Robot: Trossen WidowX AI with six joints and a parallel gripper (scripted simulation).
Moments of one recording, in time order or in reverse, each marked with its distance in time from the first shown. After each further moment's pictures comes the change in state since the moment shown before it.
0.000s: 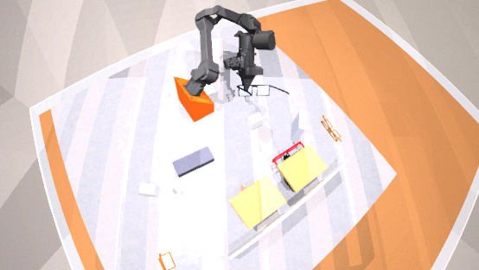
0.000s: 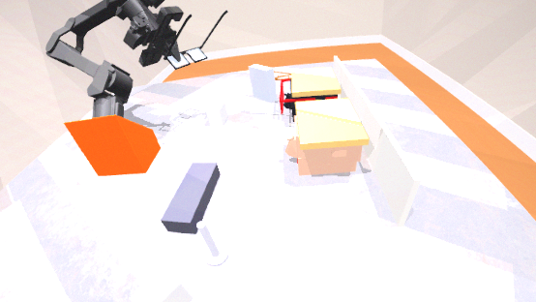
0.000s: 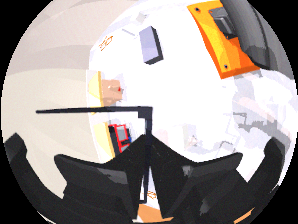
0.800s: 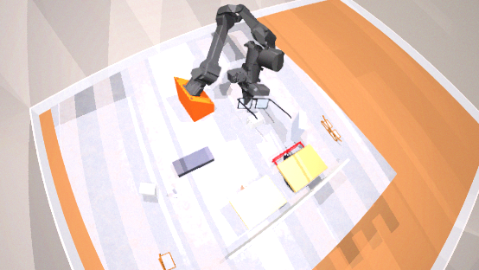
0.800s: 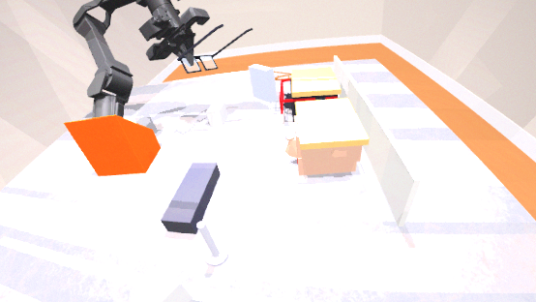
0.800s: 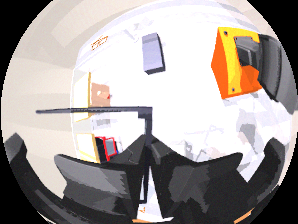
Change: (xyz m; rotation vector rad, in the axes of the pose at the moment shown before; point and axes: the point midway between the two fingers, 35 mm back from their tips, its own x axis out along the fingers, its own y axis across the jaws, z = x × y) arm 0.041 0.040 0.008 -0.146 -0.090 -0.202
